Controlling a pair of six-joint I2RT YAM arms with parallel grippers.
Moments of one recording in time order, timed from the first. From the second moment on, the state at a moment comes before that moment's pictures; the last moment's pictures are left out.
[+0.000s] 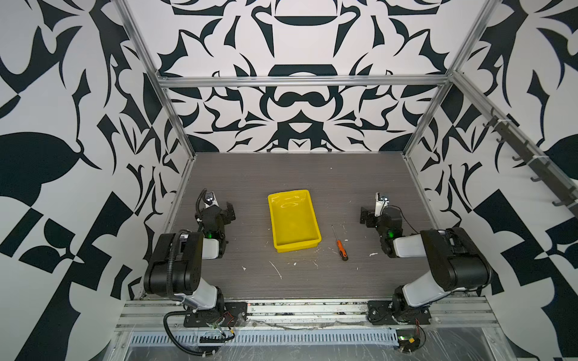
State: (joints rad) left arm 0.01 1.55 0.34 0.83 -0.26 -0.09; right arm 0.07 1.56 0.34 0.78 0.11 0.01
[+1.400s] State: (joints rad) left arm -0.04 1.10 0.88 -0.42 0.08 -0.60; right arm 0.61 1.19 0.89 -0.81 0.18 0.42
